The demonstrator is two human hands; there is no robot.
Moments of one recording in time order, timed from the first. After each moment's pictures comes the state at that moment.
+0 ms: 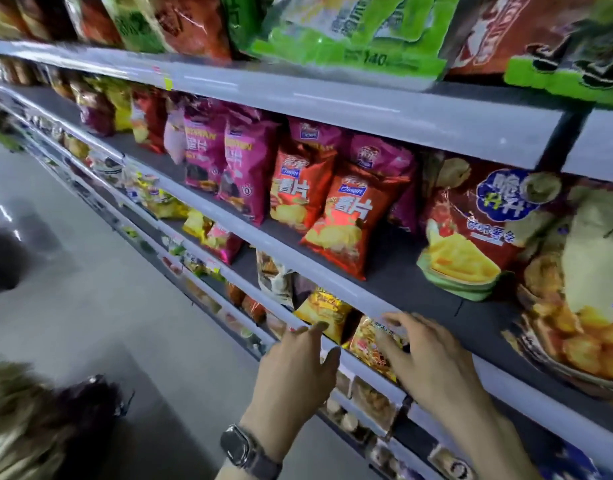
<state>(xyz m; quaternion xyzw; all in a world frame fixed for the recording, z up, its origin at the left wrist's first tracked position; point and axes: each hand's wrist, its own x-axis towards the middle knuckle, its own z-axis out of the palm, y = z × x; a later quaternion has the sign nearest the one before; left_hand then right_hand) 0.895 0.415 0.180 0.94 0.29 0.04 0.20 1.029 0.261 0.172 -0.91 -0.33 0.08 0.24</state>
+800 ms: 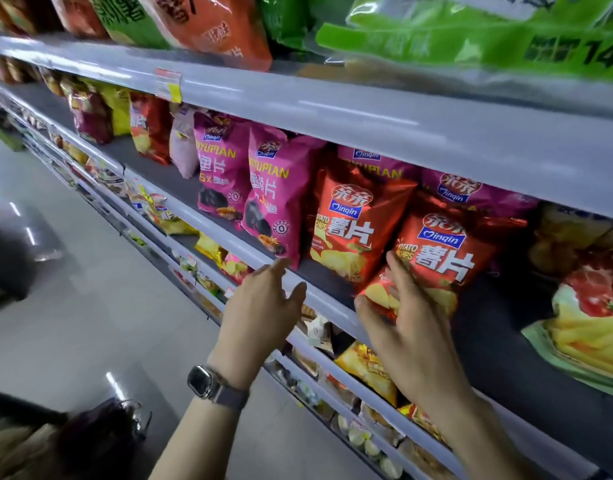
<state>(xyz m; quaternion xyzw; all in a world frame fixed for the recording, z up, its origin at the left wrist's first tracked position) 0.982 0.661 0.208 0.92 0.31 0.17 0.19 1.072 0.470 0.205 -0.81 -0.31 0.07 0.49</state>
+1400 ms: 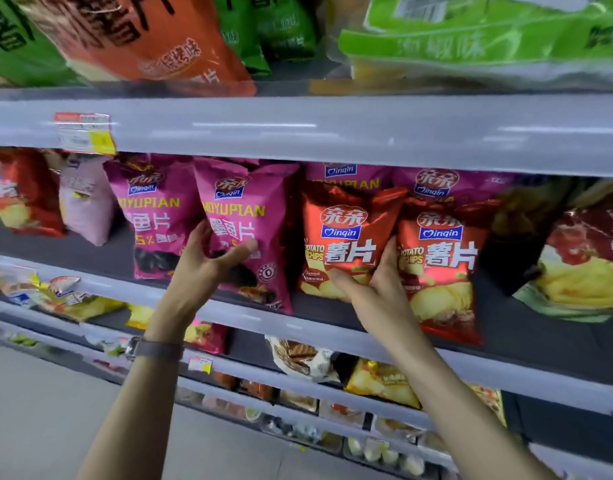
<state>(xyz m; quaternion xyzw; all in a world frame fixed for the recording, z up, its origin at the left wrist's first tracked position) 1.060 0.846 0.225 0.80 0.14 0.15 0.57 1.099 0.590 0.196 -0.77 -0.08 0.05 0.63</state>
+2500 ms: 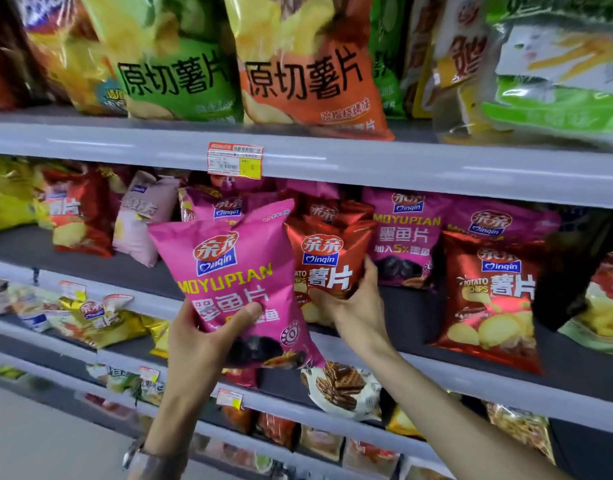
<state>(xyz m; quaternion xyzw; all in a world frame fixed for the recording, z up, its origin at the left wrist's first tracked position) 0.950 0.909 0.210 0.69 0.16 0.29 0.65 1.080 0.726 0.185 -0.75 -0.10 -0.05 0.65</state>
